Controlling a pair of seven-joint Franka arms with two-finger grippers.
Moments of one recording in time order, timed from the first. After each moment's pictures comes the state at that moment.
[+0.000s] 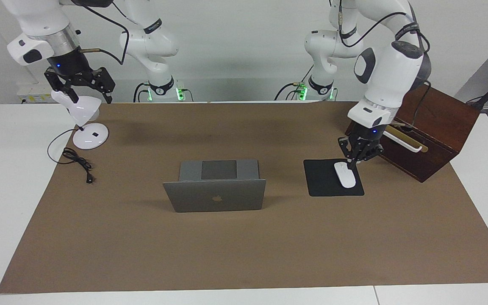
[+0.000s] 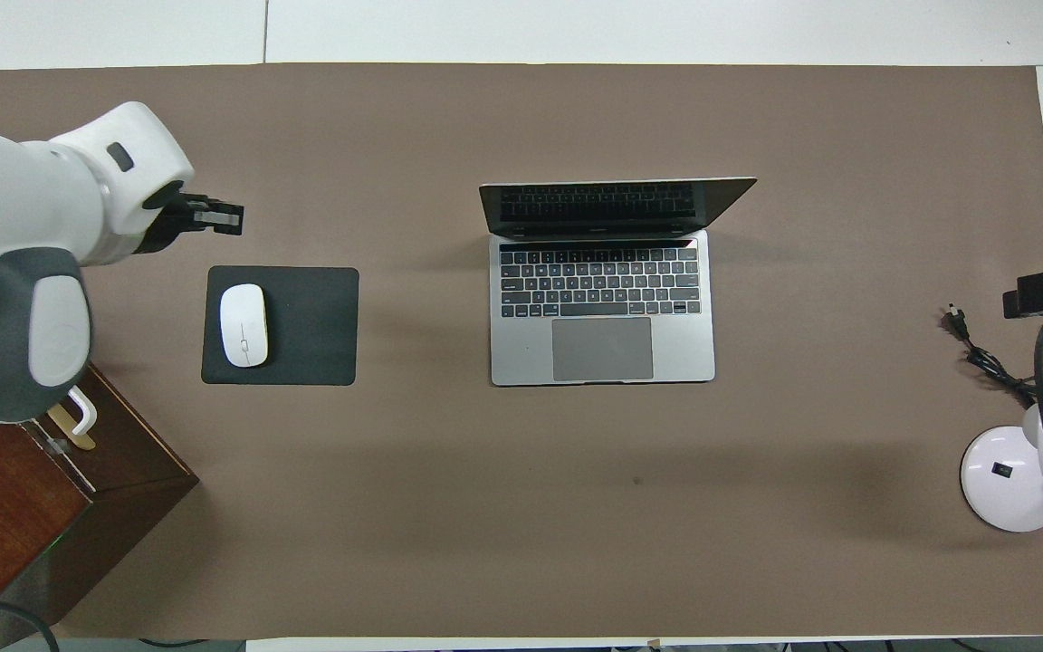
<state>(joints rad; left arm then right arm) -0.22 0.03 0.03 -1.83 -0.08 2.14 0.09 -0.10 -0.12 0.04 -1.65 0.01 1.55 -0.01</state>
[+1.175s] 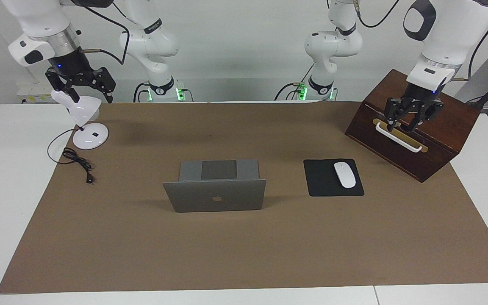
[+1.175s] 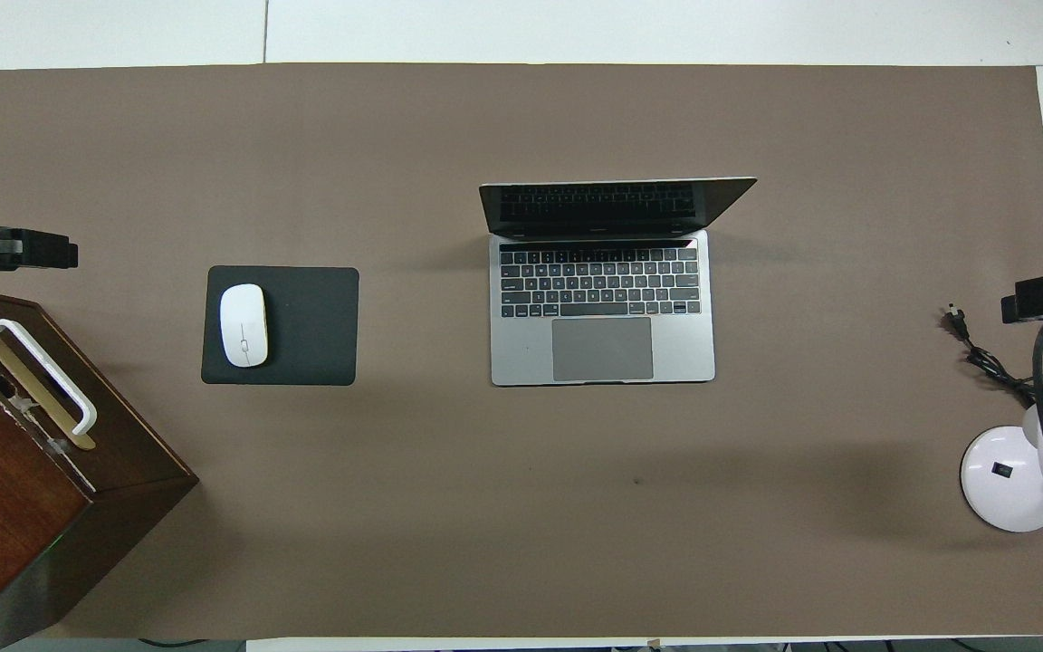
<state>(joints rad) -0.06 -0.08 0.03 -1.76 -0.01 1.85 0.09 -0.10 -0.12 0.04 -1.66 0.01 1.53 -0.01</state>
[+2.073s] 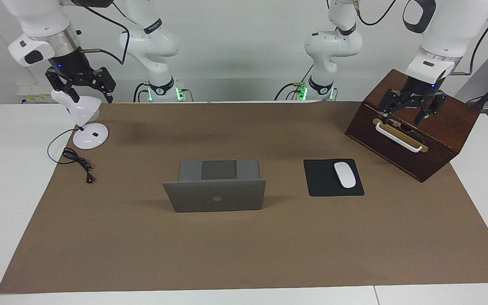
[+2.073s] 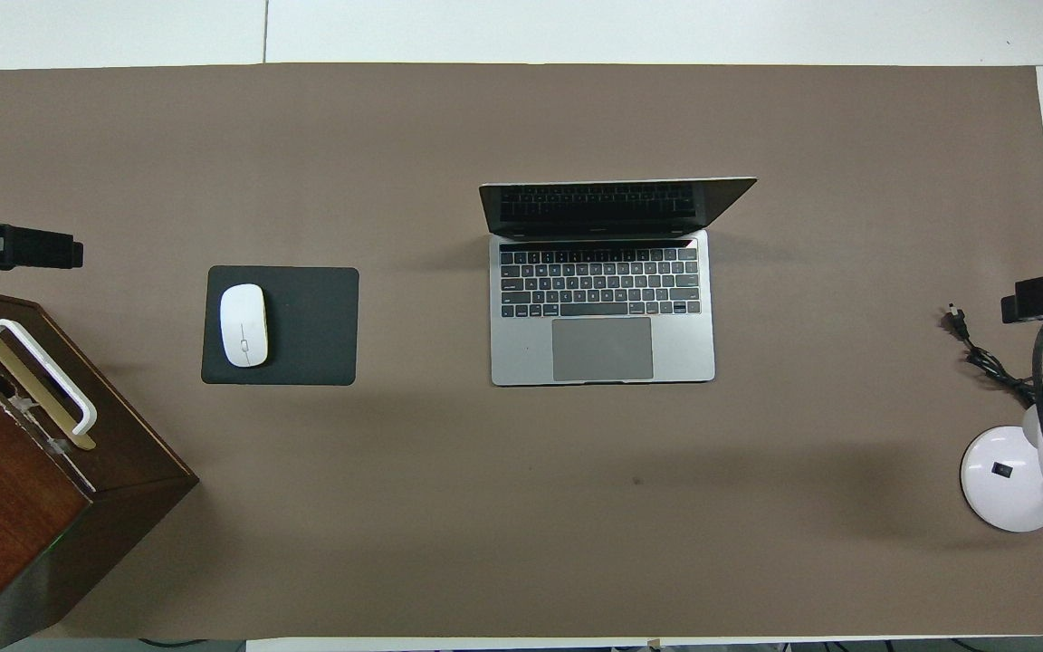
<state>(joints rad) -0.06 -0.08 0.02 -1.69 -0.01 1.77 0.09 -0.10 -0.12 0.04 -1.66 0.01 1.53 -0.01</state>
